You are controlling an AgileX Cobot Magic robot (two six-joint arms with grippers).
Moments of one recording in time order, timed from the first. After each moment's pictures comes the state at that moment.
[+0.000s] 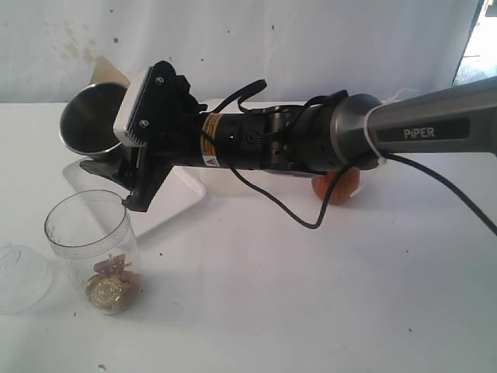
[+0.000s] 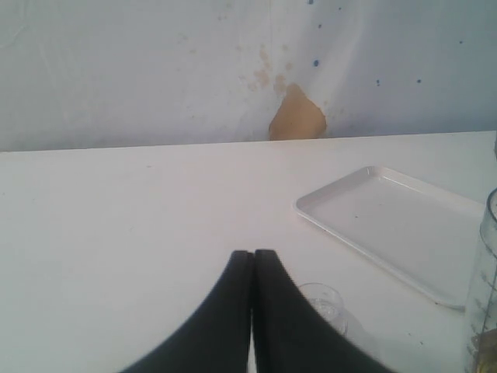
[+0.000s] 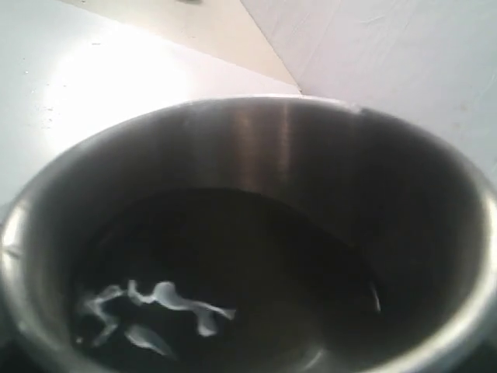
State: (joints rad) left arm 0.05 0.00 0.00 0.04 0.22 0.03; right arm 0.55 2.01 -1.34 -1.01 -0.71 0.35
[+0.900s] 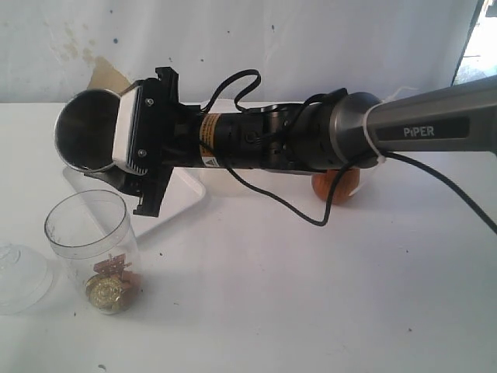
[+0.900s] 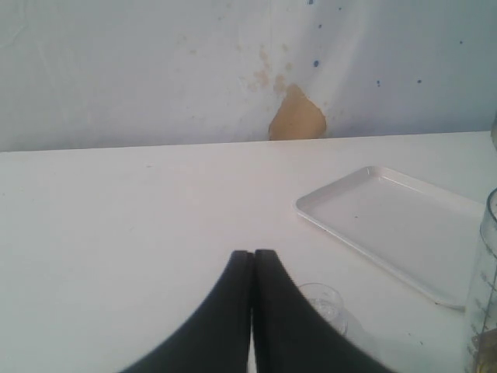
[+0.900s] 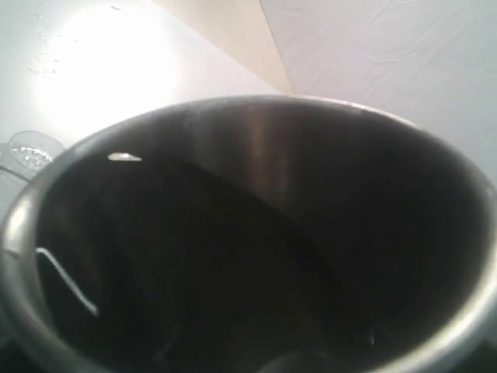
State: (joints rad) left arm 0.05 0.00 0.00 0.04 0.22 0.03; right arm 0.55 2.01 -1.34 -1.06 -0.71 0.12
